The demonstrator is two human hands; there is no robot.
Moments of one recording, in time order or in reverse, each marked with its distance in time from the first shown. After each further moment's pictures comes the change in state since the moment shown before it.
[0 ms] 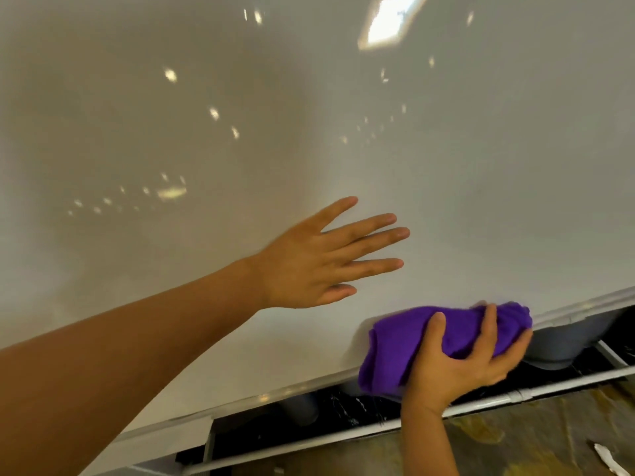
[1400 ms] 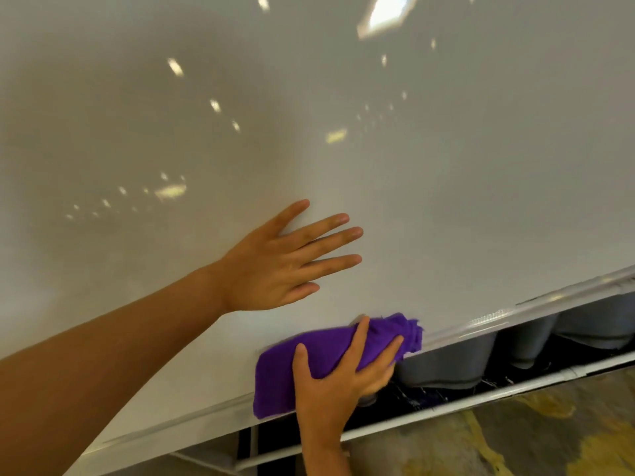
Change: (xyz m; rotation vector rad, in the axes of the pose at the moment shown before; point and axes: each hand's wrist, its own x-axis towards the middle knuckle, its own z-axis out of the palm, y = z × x) left_hand -0.247 -0.019 -0.001 0.008 -0.065 -0.007; right_hand -0.331 -0.074 0.048 -0.163 -0.436 0.045
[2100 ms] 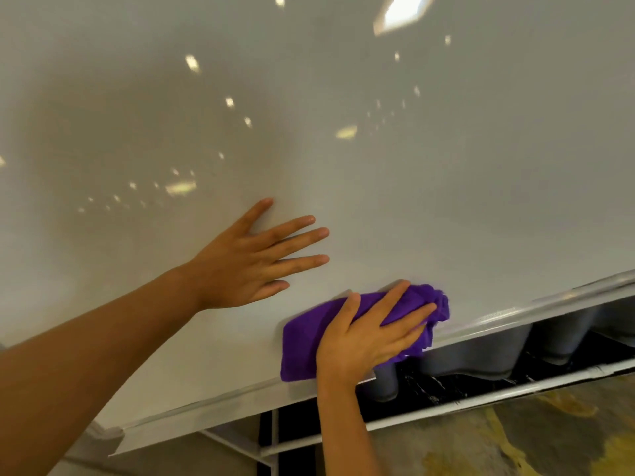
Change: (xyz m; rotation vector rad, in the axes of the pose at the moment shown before) left_hand -0.111 -0.023 0.003 0.009 -0.079 -0.034; right_hand -0.009 -0.055 0.031 -0.058 0.155 0.054
